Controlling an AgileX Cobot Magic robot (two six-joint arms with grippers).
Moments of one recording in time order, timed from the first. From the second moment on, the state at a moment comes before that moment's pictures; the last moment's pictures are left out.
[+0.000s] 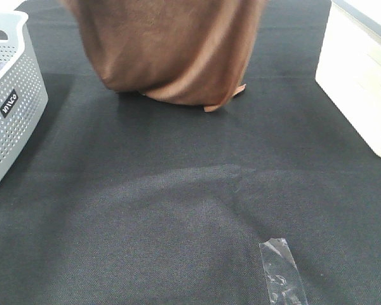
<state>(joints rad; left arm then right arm) -0.23 1.82 -2.05 -0.16 1.21 0.23 0.31 1.76 -1.96 0.27 1.22 -0.45</state>
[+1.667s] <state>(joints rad) -0.24 0.95 -0.67 -0.52 1.17 0.20 0.33 1.07 -0.78 0.44 1.19 -0.33</state>
